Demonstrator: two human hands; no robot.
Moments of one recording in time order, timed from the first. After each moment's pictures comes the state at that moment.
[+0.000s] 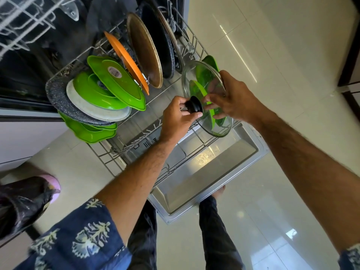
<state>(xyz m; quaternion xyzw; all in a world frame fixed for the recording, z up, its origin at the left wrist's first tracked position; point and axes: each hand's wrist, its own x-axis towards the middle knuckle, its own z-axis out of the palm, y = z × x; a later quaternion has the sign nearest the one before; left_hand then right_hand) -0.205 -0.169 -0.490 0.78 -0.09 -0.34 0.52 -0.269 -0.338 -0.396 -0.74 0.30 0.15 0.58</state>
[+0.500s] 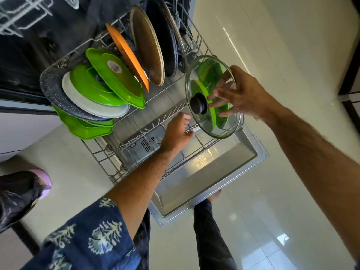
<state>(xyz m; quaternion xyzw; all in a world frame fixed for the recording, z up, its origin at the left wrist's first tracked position) -0.227 -0.147 -0.542 0.82 -0.18 -0.38 0.40 -0.265 -0.354 -0.394 -0.70 0.32 0.17 0.61</state>
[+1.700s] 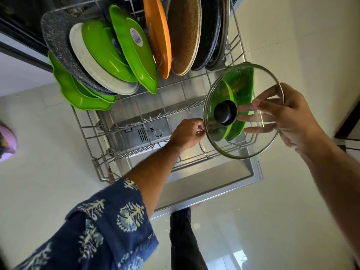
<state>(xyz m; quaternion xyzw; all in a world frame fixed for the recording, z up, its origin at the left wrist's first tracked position) -0.237 -0.153 -0.592 0.82 -0.20 -0.39 0.37 -0.269 -0.344 -0.391 -0.66 0.40 0.13 0.62</state>
